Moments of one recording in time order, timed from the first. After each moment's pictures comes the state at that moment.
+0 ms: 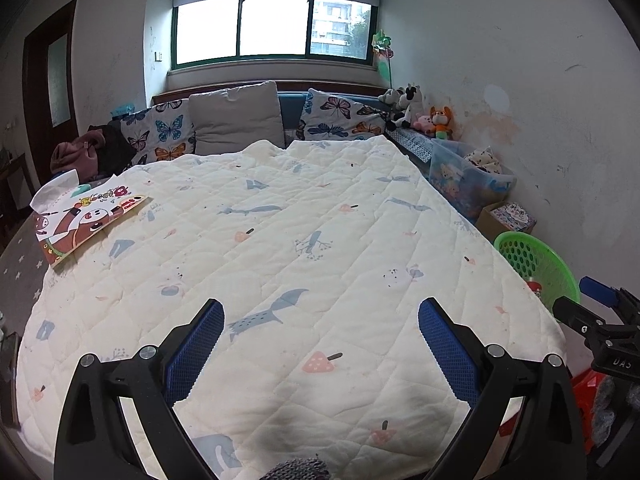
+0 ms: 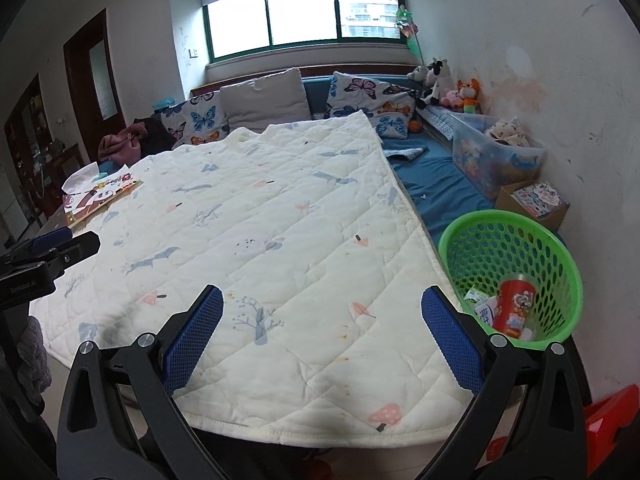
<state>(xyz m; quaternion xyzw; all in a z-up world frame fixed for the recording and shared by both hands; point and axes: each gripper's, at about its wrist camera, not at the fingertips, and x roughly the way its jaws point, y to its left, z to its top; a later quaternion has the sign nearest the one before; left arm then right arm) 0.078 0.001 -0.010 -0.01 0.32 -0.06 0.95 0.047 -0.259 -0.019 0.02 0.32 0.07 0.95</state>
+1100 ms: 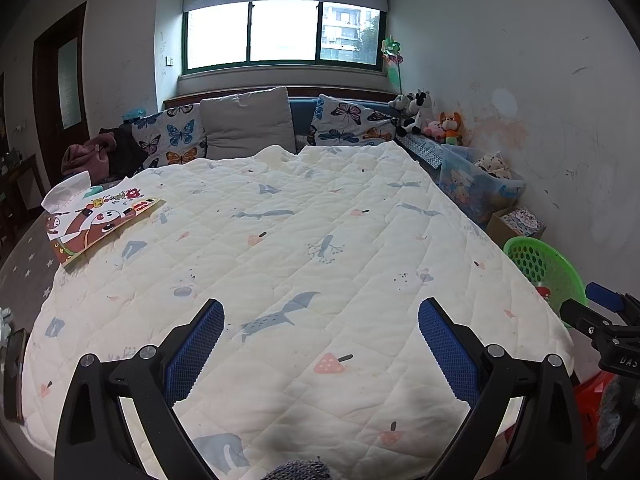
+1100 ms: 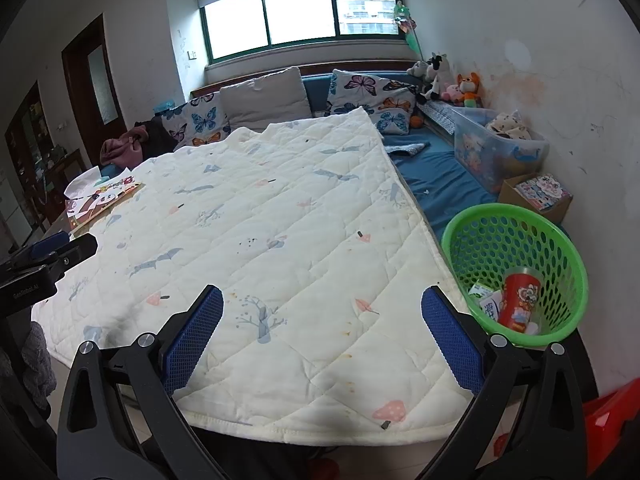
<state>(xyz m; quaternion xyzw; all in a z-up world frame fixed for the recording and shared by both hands) 0.076 0.004 -0.008 -0.01 0.31 -0.04 0.95 0.049 -0.261 -0.019 0.03 0.32 0.08 0.94</state>
